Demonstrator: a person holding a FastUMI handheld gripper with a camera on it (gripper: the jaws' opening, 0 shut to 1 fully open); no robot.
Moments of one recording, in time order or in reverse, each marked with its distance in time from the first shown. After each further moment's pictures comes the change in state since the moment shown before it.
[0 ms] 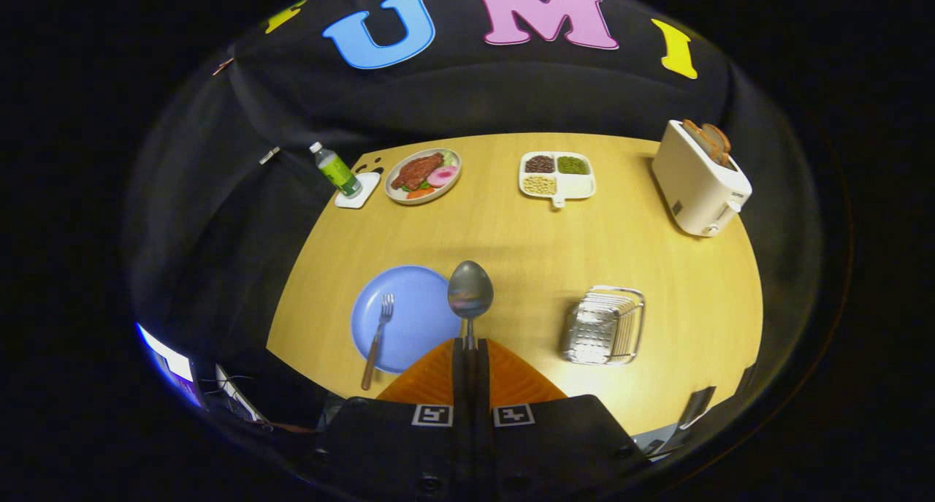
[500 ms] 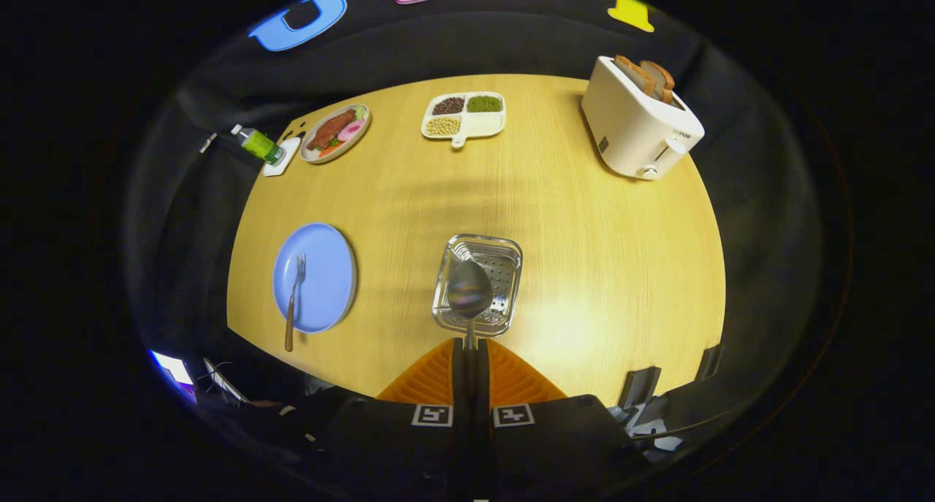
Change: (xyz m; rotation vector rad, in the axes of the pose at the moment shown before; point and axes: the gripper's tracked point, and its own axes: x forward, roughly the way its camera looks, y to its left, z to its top) arm 0.015 -0.117 -0.043 0.079 0.290 -0.124
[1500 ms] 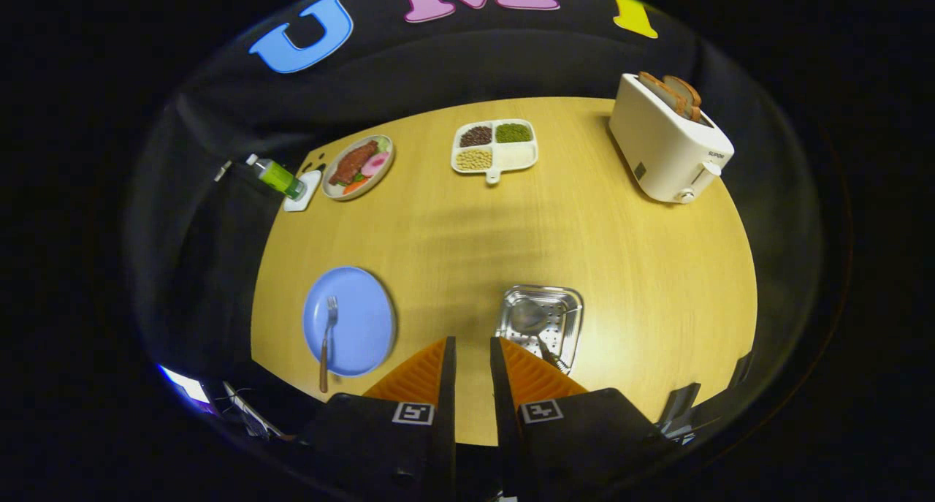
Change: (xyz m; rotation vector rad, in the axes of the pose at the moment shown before) arm -0.002 0.082 0.044 0.031 -0.198 0.138
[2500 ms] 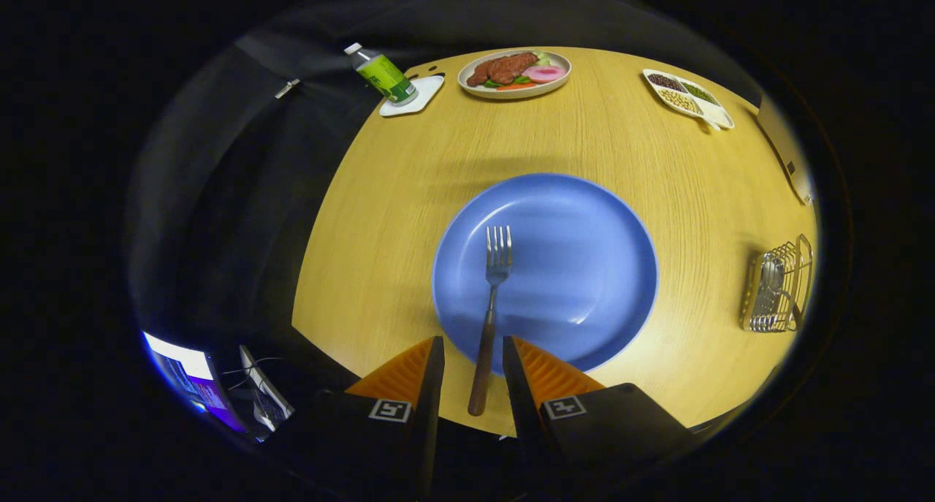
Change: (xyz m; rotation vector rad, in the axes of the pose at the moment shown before) arm 0.126 0.223 -0.115 -0.125 0.209 0.133
